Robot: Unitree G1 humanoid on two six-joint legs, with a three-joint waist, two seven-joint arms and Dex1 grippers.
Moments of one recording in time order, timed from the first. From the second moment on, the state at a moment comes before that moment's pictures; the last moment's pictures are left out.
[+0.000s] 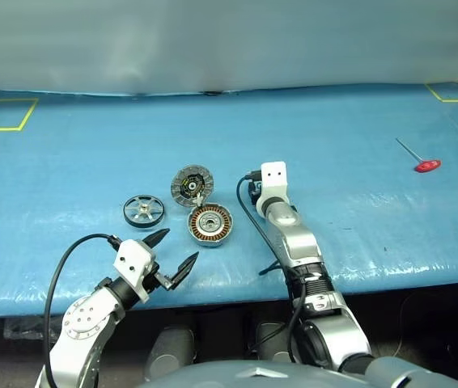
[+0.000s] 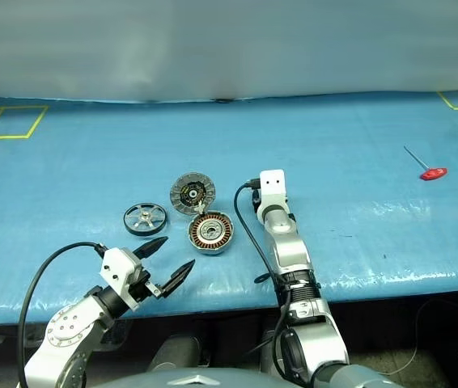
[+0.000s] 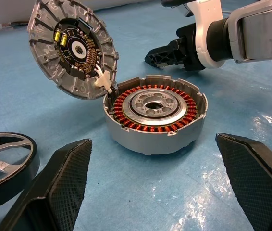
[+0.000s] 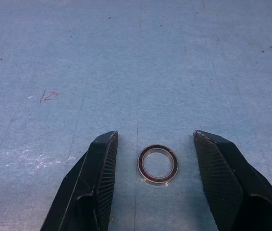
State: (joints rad) left arm 0.37 0.38 -0.05 -0.46 -0.24 0.15 -0.56; right arm -0.48 0.09 -0.01 0.34 -0.07 0.43 -0.07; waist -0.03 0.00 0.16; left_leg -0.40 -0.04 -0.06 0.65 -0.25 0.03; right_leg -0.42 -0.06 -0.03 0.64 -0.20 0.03
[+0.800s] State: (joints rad) left arm 0.37 0.39 -0.05 -0.45 -0.24 0.15 -0.54; right arm -0.36 0.06 0.24 -0.17 -0.06 0.62 0.12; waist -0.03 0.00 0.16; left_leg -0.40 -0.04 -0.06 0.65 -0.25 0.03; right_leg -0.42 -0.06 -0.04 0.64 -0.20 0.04
